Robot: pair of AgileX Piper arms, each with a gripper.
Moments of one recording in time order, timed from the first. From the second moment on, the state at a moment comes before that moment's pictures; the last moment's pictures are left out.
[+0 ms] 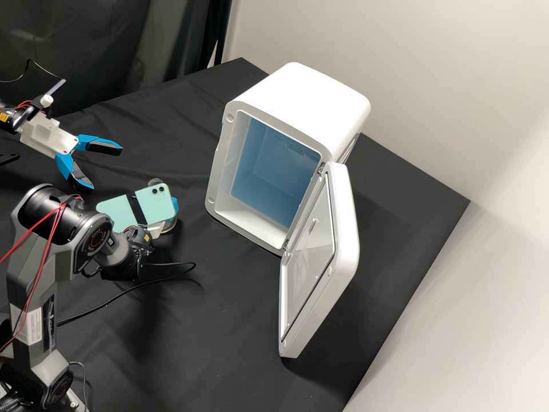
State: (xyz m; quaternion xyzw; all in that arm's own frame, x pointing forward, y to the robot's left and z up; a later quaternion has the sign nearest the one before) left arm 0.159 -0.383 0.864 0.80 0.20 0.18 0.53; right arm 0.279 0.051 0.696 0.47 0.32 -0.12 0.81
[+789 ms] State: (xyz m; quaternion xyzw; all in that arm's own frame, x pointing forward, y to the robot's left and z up) left arm 0.160 -0.384 0.863 0.81 0.20 0.18 0.53; right arm 0.277 0.054 0.710 0.48 0.31 -0.10 0.82
